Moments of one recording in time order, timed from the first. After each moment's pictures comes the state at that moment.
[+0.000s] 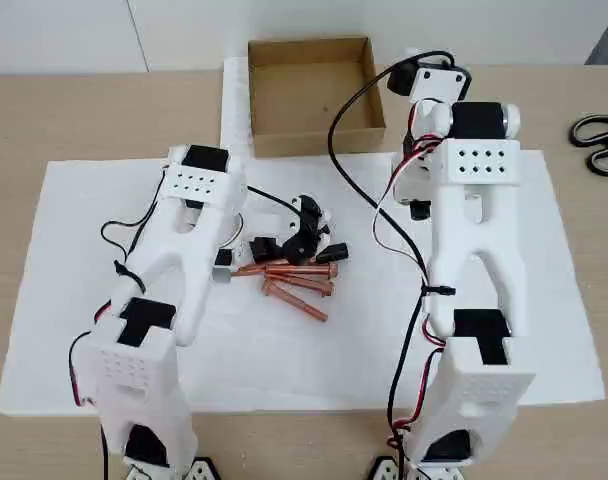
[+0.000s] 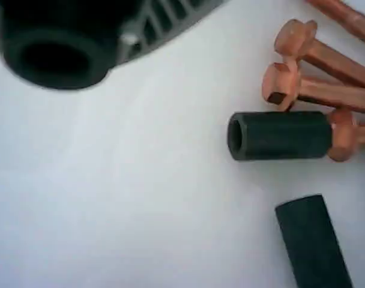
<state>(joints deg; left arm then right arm) 7.8 26.7 -11.9 99.3 -76.4 -3.5 17.9 -31.7 97.5 2.4</state>
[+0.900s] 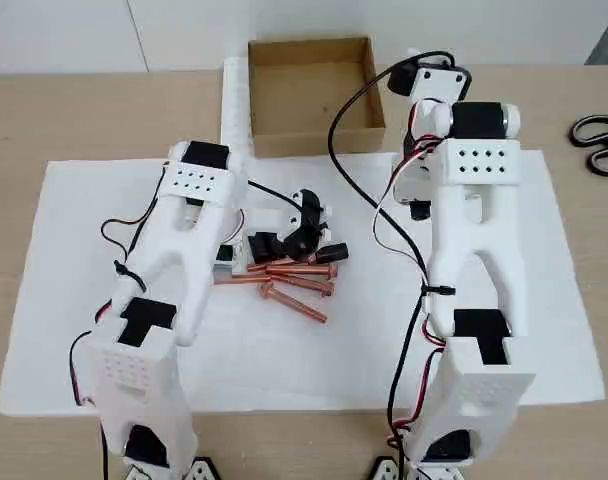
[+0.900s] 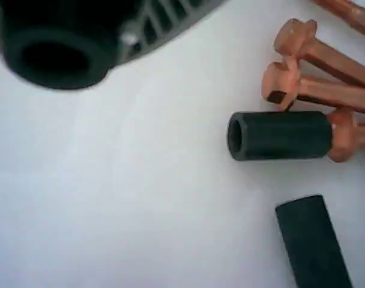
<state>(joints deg) 8.1 26.8 -13.2 99.3 -76.4 -3.5 17.9 -31.7 97.5 2.4</state>
